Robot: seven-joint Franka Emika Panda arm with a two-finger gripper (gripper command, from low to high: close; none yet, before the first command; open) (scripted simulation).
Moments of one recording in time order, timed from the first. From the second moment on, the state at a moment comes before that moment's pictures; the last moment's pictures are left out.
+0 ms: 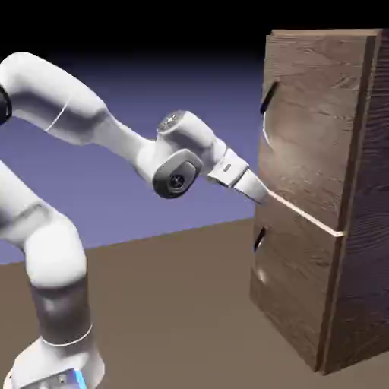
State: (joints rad) arm -0.06 -0.63 0.05 -2.80 0.12 3.00 0.69
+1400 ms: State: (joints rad) arm -1.11 -1.59 0.81 -2.70 1.94 2.34 -0.08
